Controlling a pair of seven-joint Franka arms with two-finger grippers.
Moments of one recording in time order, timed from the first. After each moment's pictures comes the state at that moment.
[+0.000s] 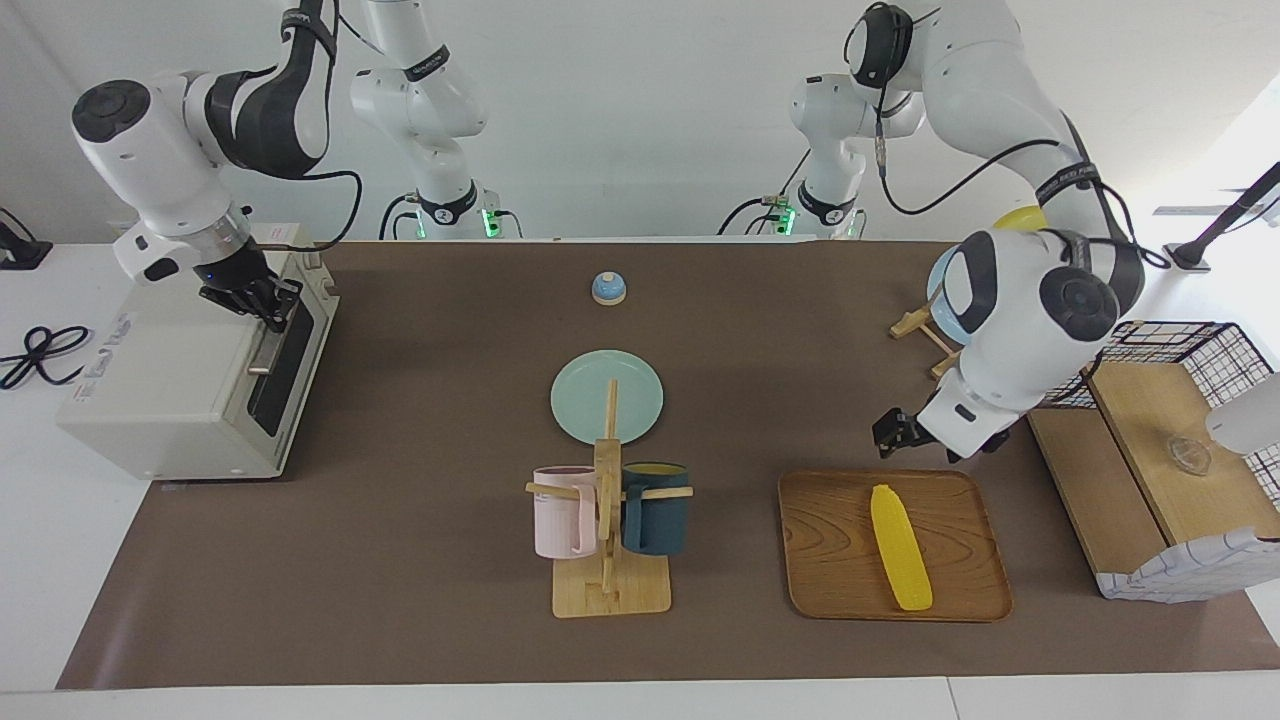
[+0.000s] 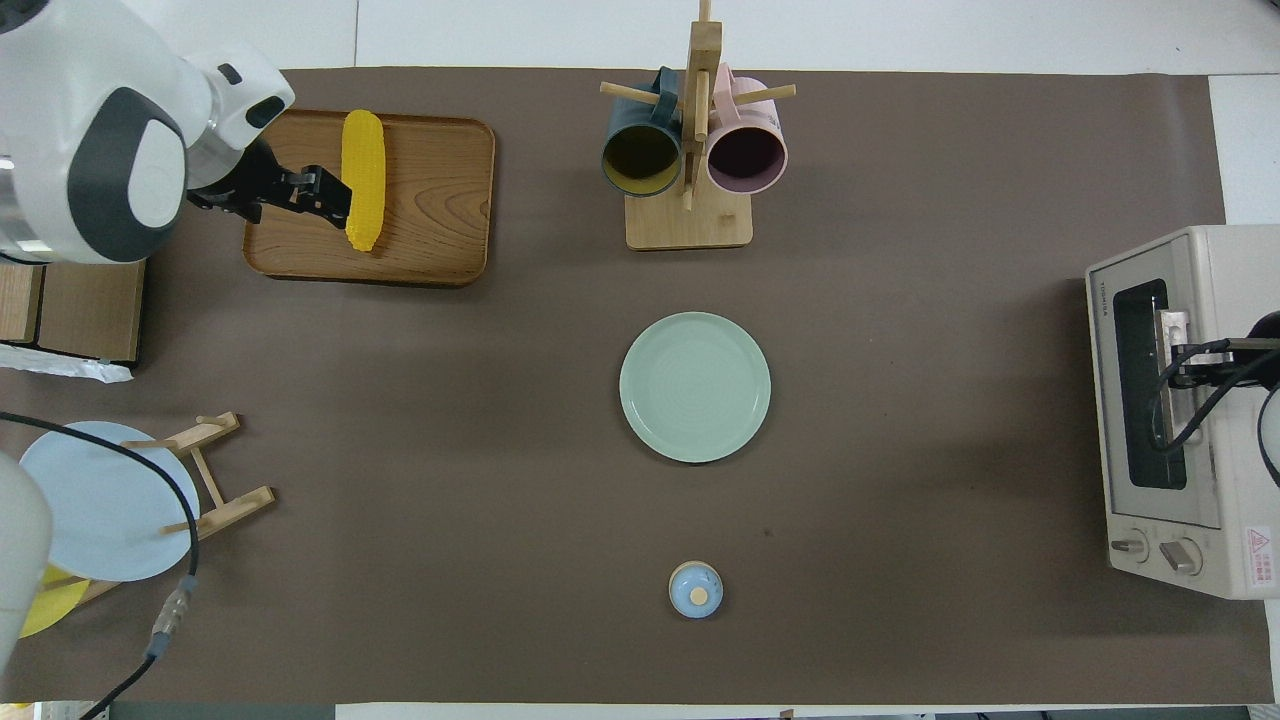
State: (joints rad) left arm -0.18 0.64 0.01 -1.24 -0.04 1.86 0.01; right arm -0.20 -0.09 -0.02 -2.05 -0.04 1.91 -0.13
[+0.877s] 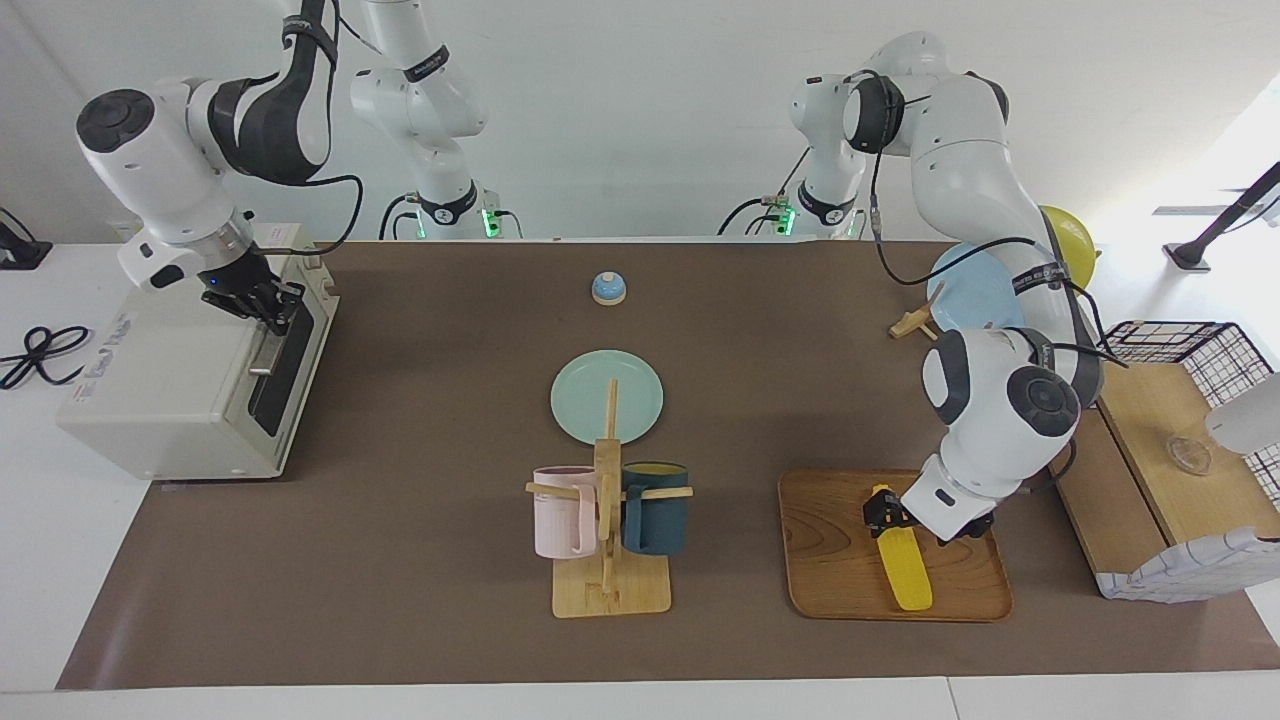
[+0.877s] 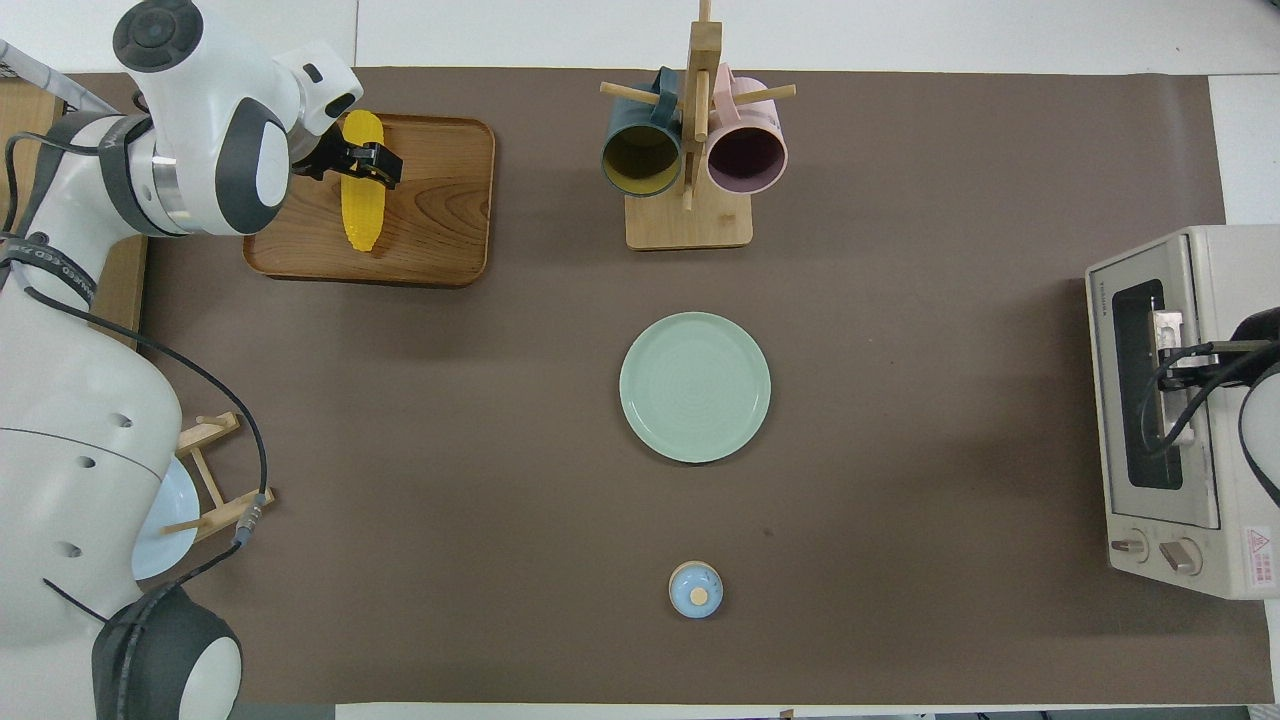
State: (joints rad) left arm -0.16 0.82 0.00 -1.16 -0.04 2.08 0.08; right arm -0.18 -0.08 -0.01 -2.06 -0.05 1.91 -0.15
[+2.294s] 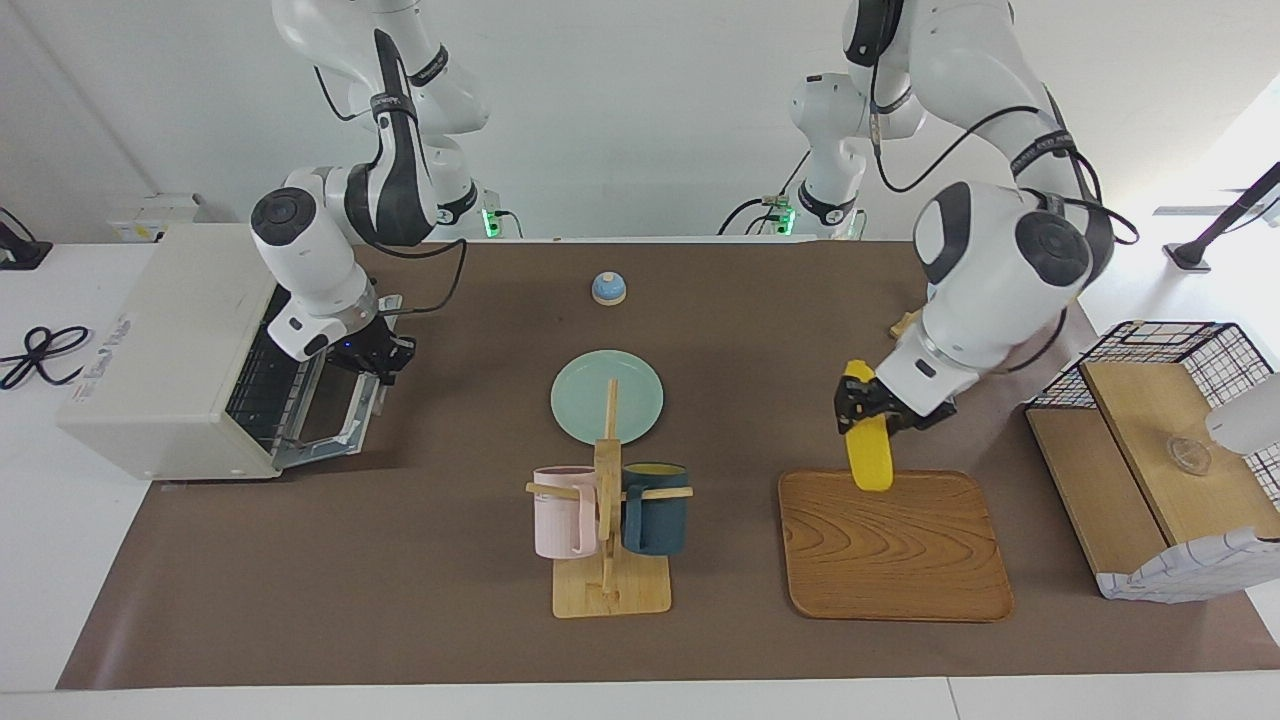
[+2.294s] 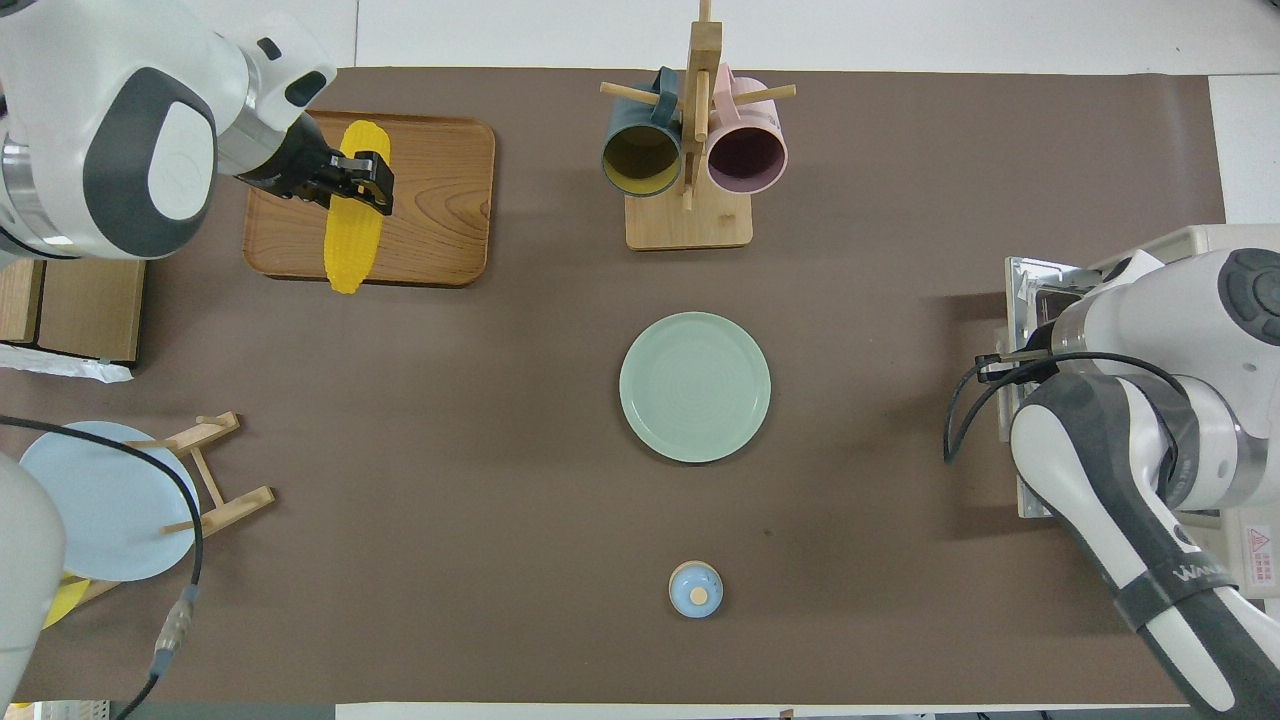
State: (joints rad) left arm -0.37 0.27 -0.03 -1.57 -0.16 1.81 -0.19; right arm -0.01 0.04 0.02 -2.26 0.00 2.27 -0.05
